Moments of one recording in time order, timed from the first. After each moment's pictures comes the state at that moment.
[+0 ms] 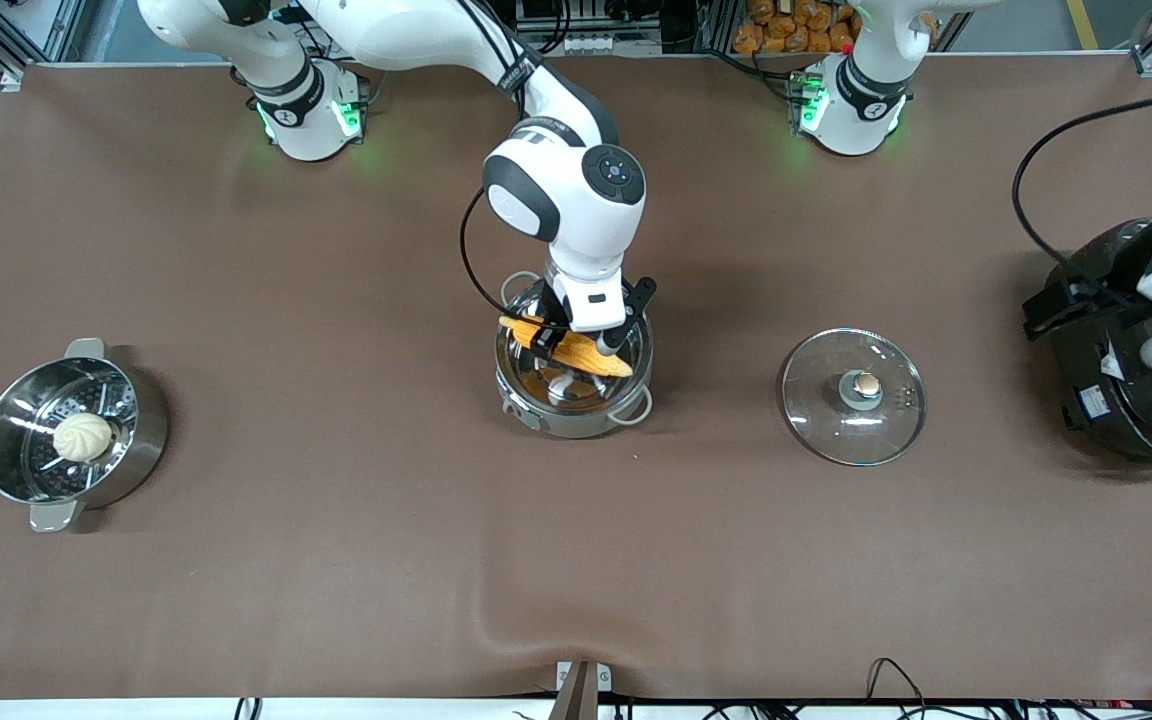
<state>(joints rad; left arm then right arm) 0.00 0.11 -0.07 -1.49 0.08 1.62 -0.18 0.84 0.67 0.00 -1.34 -0.28 1.92 -0.05</state>
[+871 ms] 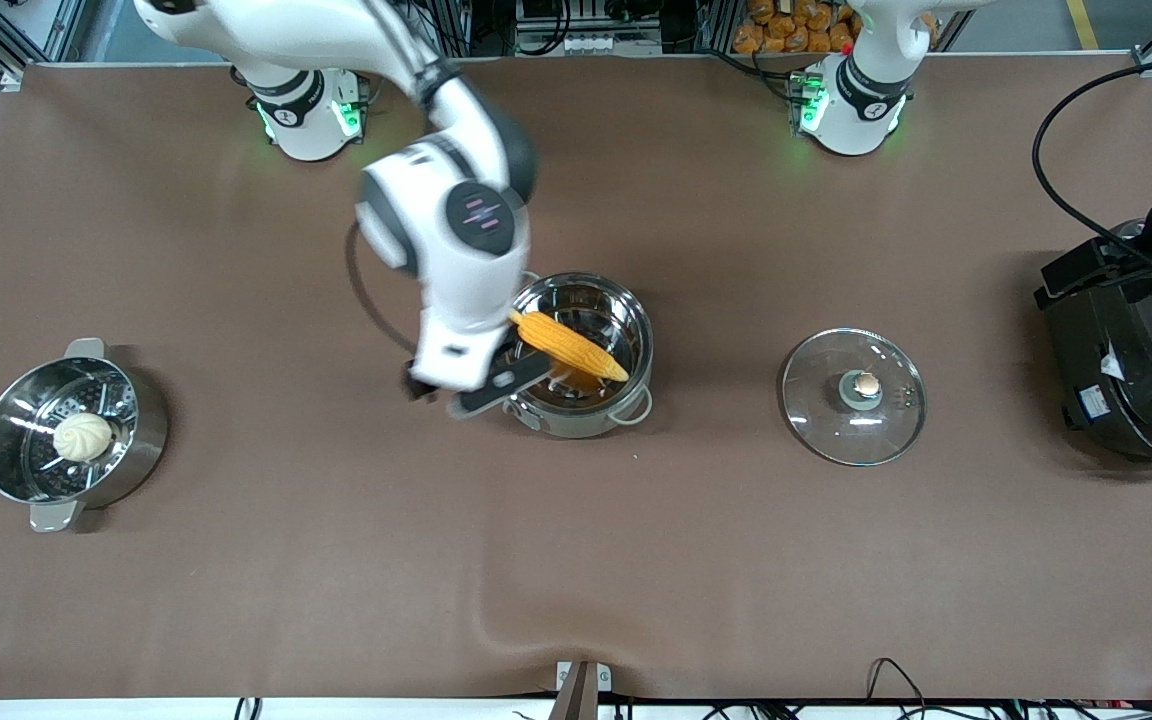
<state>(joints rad) 0.05 0.07 -0.08 -1.49 -0.04 1.59 -0.13 0.58 0.56 -0.03 -1.31 -0.21 1.81 0.11</state>
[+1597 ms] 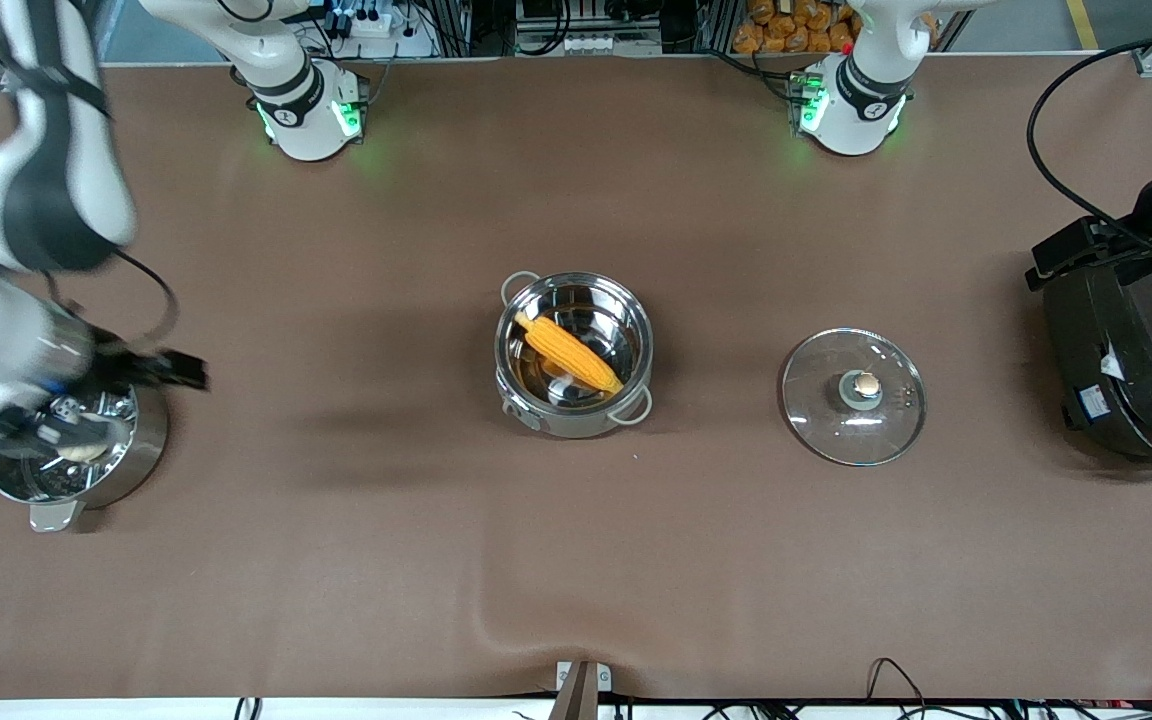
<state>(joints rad) 0.05 0.05 -0.09 -1.49 -0.04 1.55 -0.13 0.03 0.23 -0.04 -1.51 0.03 1.66 -0.05</state>
